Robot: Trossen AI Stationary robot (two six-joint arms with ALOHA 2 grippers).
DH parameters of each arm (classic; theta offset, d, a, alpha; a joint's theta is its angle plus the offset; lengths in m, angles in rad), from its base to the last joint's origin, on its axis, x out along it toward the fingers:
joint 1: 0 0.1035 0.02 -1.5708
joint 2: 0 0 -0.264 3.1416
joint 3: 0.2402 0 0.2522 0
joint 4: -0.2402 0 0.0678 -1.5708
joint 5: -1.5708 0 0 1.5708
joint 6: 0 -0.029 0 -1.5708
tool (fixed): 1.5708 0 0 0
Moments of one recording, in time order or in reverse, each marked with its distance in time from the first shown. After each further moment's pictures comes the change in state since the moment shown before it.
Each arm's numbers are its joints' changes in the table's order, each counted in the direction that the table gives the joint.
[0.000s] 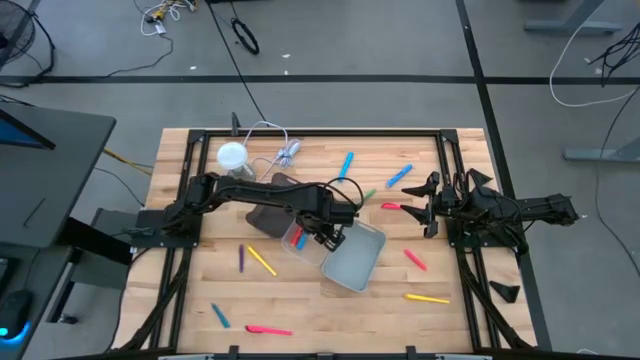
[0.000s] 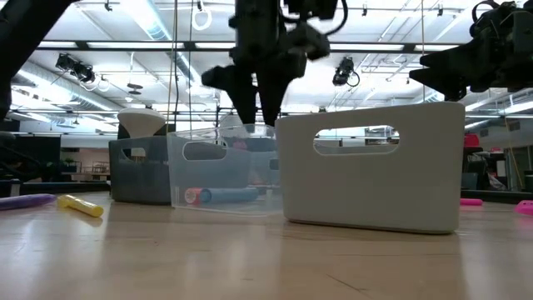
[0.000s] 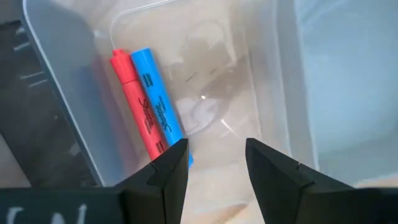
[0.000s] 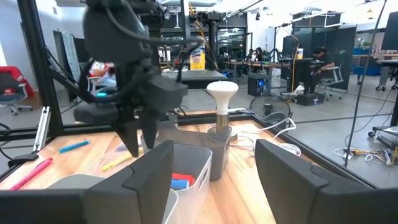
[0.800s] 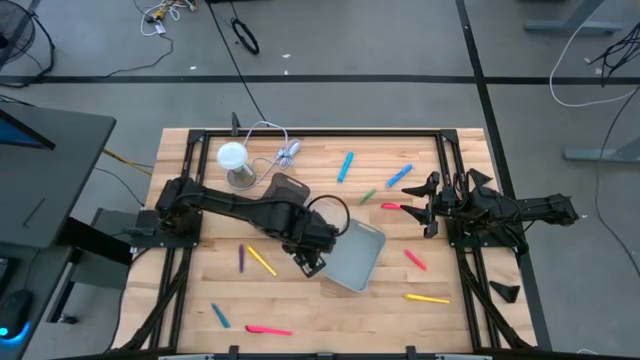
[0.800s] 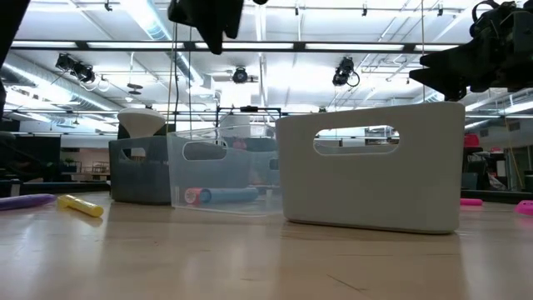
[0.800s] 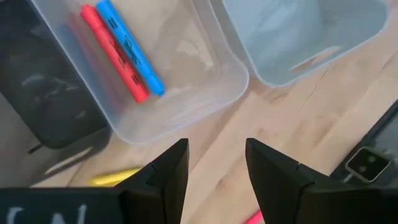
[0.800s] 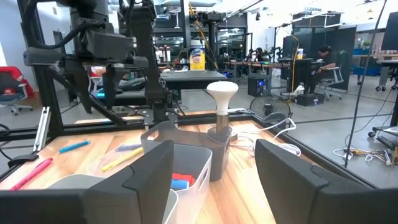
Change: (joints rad) left arm -0.170 -0.176 0.000 -0.102 0.001 -0.028; right arm 0.000 0.000 0.000 0.000 0.000 0.000
